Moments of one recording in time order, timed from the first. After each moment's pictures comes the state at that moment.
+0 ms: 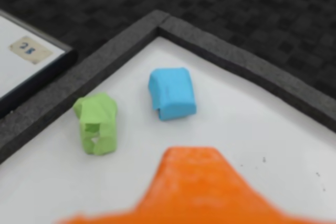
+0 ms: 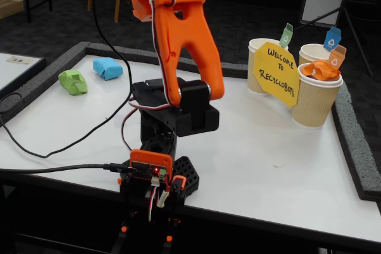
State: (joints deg) arm -37.0 168.1 111.4 94.5 -1.6
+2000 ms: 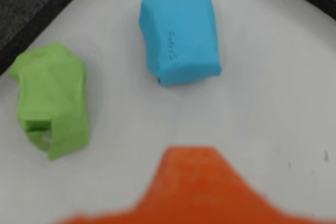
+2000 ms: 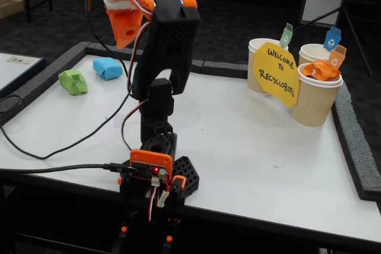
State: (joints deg) arm -37.0 111.7 110.9 61.2 -1.6
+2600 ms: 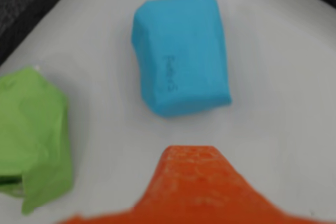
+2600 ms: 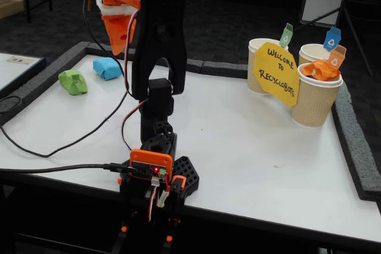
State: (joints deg) arm -37.0 91.1 96.8 57.9 -1.6
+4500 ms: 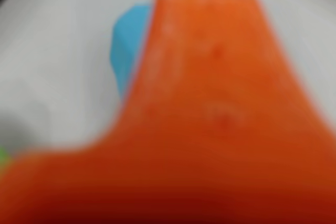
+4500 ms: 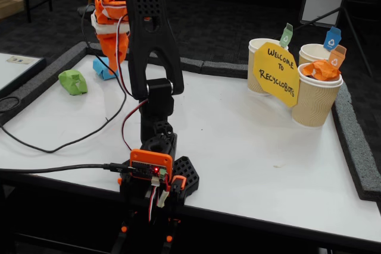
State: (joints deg) arm -37.1 58.6 69.3 60.3 -1.6
